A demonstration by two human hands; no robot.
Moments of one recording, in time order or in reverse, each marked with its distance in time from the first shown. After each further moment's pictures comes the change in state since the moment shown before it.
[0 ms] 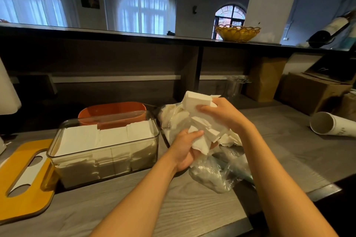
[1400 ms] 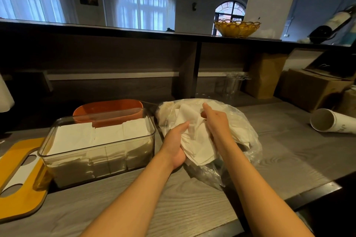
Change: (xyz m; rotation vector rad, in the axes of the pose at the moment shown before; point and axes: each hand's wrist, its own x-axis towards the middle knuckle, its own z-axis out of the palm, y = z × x) left_hand 0.010 -0.001 -0.013 -0.039 0.191 -0.002; right_hand -0.004 0.028 0.049 0.345 0.389 0.310
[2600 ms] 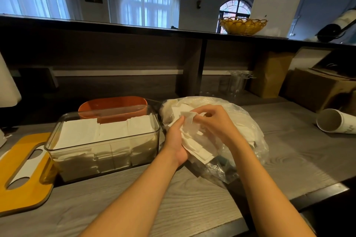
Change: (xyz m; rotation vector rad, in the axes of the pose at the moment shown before) left_hand 0.005 0.000 -0.005 -0.070 0.100 0.007; right_hand -0.018 -0.012 -0.007 -0.289 -0.286 -0.371
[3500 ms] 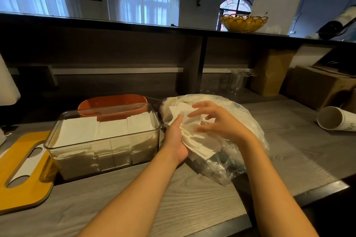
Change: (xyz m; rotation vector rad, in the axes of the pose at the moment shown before) left_hand 0.000 0.001 0.000 -0.044 -0.003 -0.006; right_hand 0.002 0.013 -0.023 -0.215 -0.293 -0.241
